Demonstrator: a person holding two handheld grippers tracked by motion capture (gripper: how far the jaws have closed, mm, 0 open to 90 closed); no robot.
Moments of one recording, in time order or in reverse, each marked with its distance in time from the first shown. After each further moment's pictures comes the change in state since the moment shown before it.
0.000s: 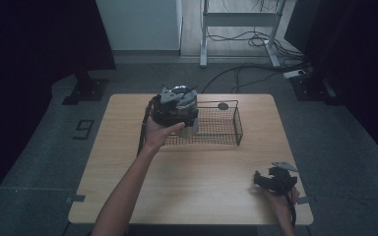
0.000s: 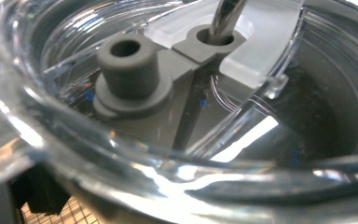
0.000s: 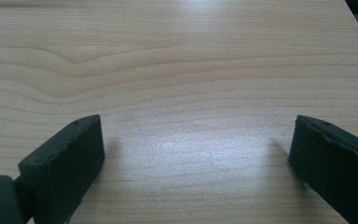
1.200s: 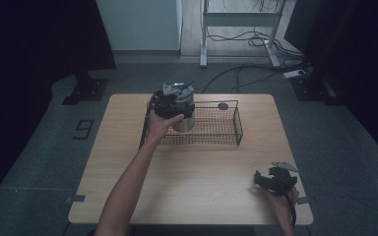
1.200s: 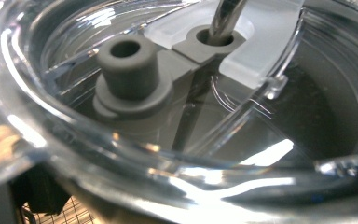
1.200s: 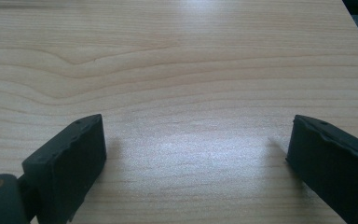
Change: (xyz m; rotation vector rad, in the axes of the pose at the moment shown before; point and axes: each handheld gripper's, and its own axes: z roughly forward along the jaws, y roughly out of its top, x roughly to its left) left arm 0.036 -0.008 0.050 0.058 0.063 -0.045; right arm 0.000 0.000 0.000 -0.002 -0.003 0.003
